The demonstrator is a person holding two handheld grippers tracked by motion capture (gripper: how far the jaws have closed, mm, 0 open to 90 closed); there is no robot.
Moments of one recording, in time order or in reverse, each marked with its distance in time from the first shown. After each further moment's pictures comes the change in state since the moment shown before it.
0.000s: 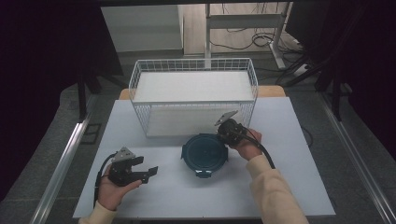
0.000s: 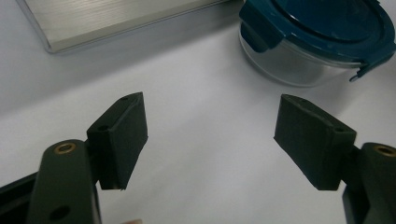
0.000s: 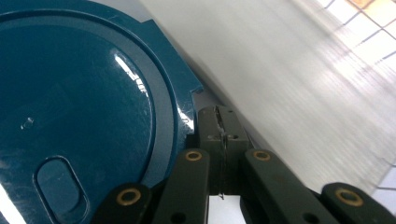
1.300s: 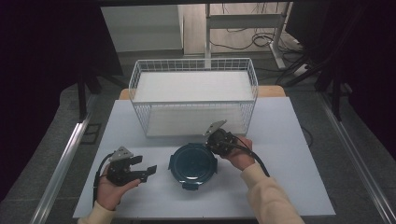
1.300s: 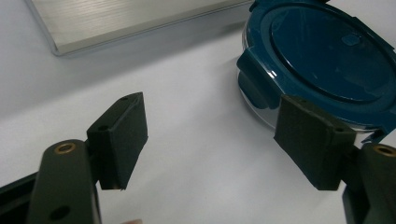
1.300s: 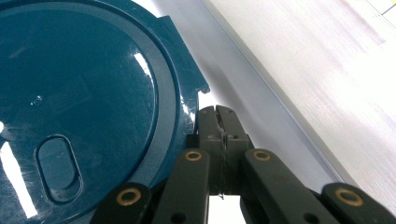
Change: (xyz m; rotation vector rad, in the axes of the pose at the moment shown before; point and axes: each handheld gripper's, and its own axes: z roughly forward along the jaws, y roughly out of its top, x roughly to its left) left arm 0.002 0.001 -0.003 -0.016 0.001 -0.017; right arm 0.043 0.006 -0.003 -0.006 0.084 -0.073
